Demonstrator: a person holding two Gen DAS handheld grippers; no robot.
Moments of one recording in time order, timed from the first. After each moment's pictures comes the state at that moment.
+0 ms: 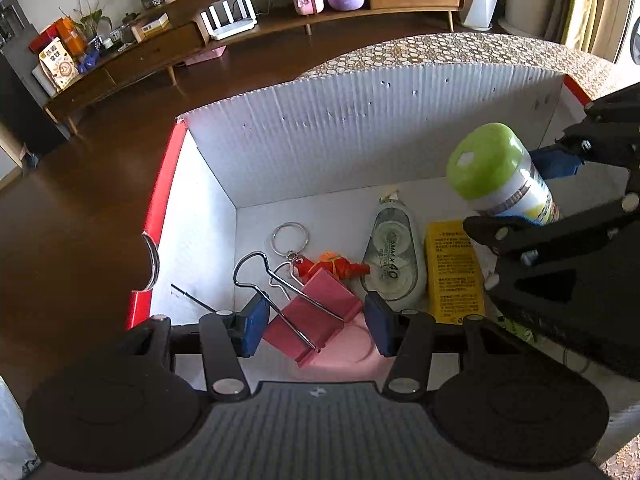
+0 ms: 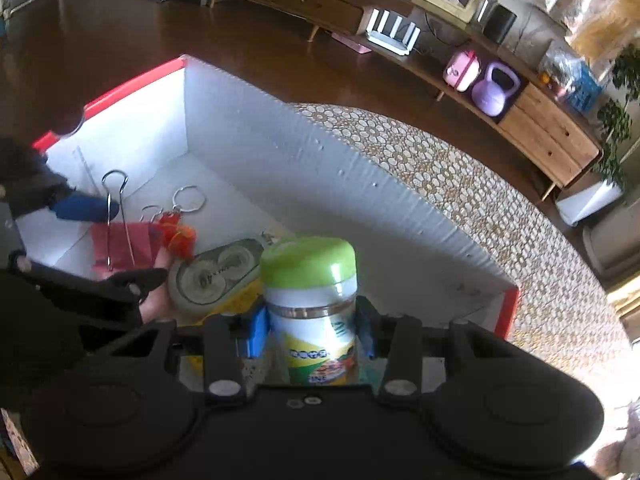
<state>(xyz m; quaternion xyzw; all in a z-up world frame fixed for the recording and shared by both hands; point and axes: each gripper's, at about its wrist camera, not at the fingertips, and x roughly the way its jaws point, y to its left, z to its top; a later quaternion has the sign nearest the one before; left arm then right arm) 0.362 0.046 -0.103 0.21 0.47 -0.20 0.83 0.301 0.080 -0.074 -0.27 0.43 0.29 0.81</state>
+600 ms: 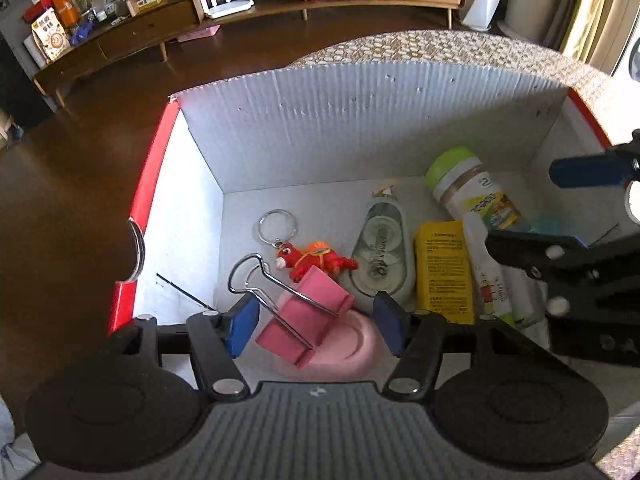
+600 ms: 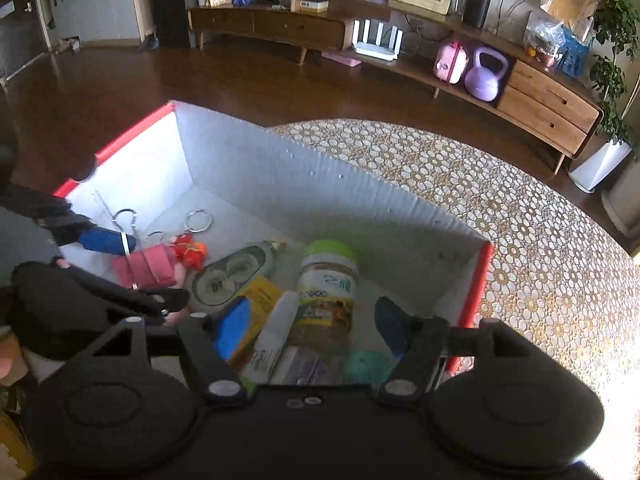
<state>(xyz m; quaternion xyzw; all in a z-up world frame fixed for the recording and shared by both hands) 0.369 0.052 -0.103 0.17 0.50 -0.22 0.82 0.290 0.035 -0.048 -0.18 0.43 0.31 0.83</state>
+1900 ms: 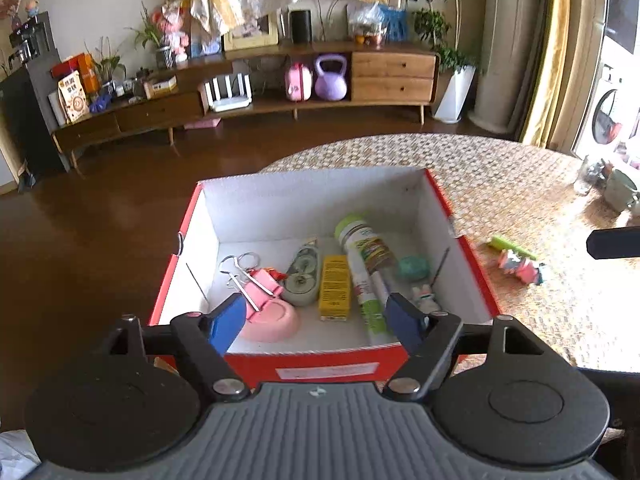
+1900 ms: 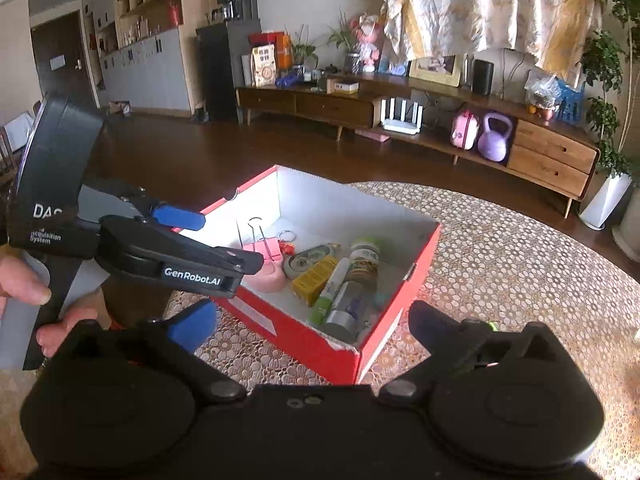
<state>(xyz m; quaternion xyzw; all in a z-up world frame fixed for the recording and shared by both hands) 0.222 0.073 0.002 0.12 0.37 -0.24 0.89 0.142 -0.082 0.052 -0.12 0.33 0.38 0.86</state>
